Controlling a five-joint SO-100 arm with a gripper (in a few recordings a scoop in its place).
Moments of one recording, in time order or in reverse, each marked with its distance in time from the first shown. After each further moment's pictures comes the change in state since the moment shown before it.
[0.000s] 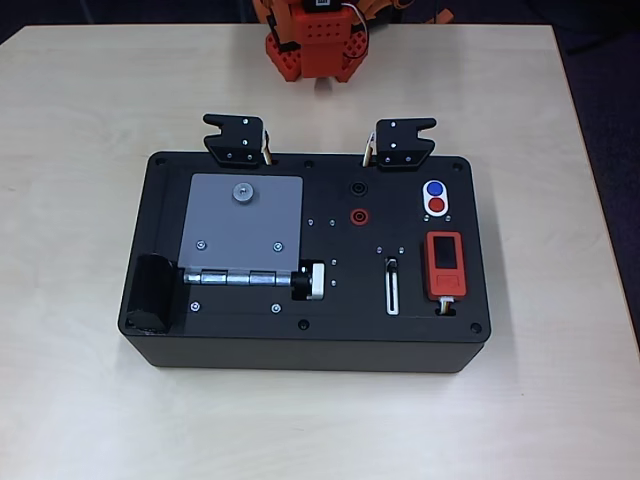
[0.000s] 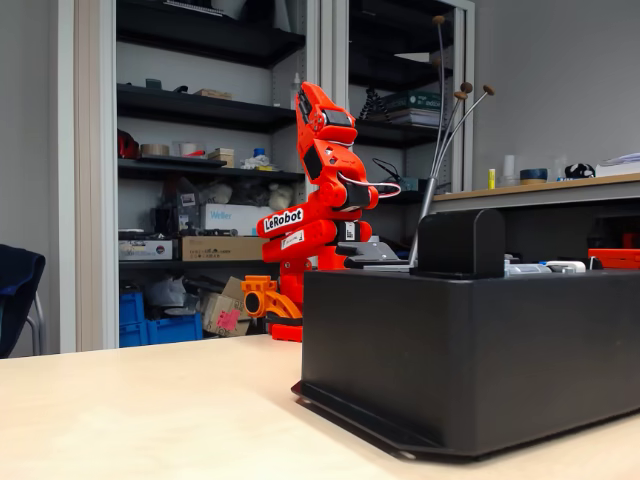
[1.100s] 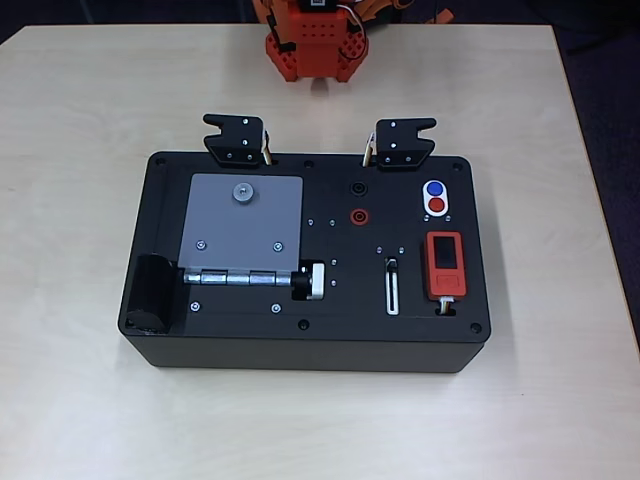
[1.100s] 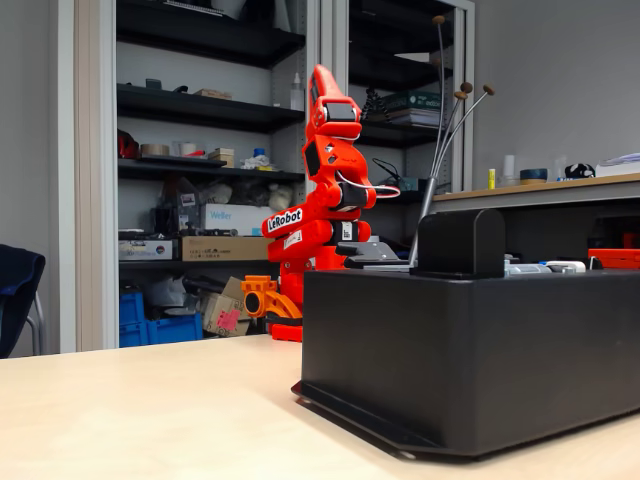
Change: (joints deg) arm 5.9 0.0 0.0 13.4 -9.8
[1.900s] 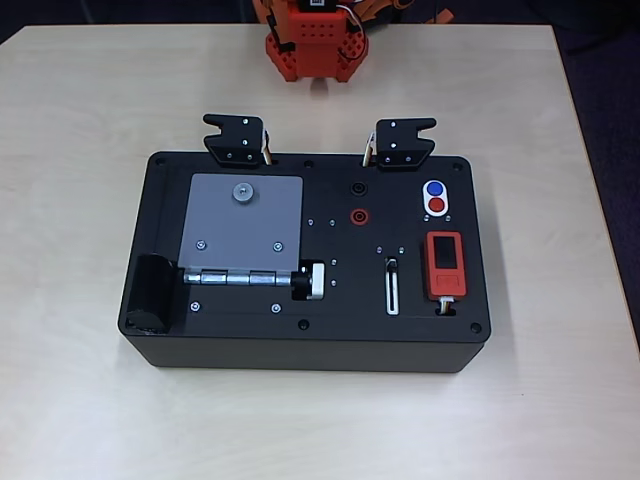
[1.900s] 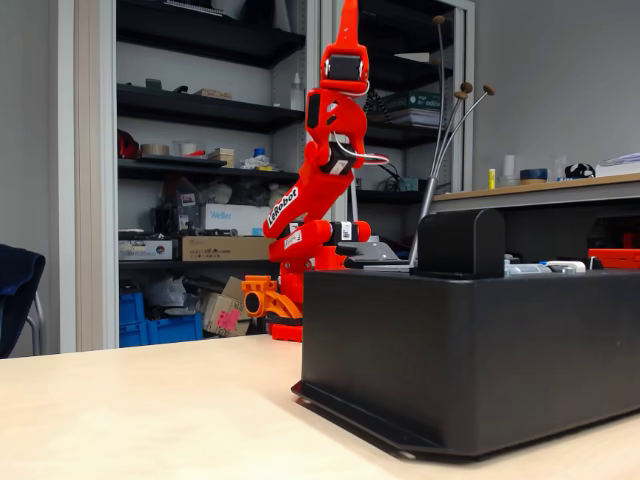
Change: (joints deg) arm 0.8 0.0 -22.9 57.6 -26.9
